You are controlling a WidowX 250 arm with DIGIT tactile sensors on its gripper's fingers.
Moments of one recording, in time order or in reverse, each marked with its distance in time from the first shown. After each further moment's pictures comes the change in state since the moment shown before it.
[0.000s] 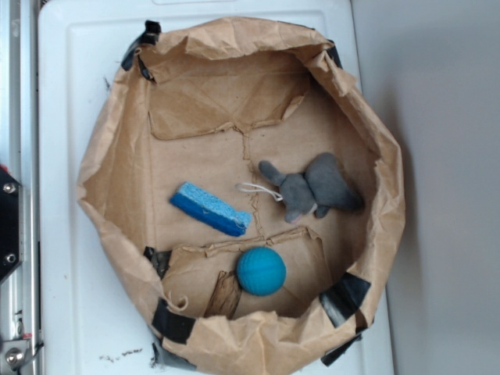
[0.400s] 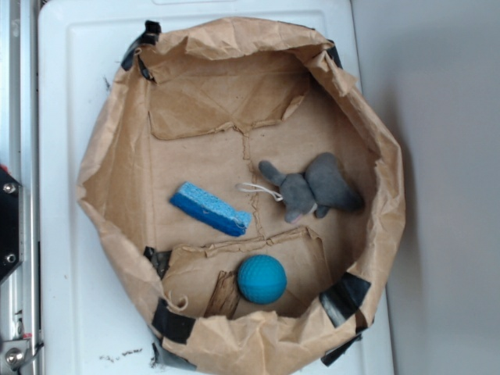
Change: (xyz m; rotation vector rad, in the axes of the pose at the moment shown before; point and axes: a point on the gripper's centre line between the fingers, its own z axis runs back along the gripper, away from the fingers) arm 0.000 0.000 -0.003 0.003 0.010 -0.002
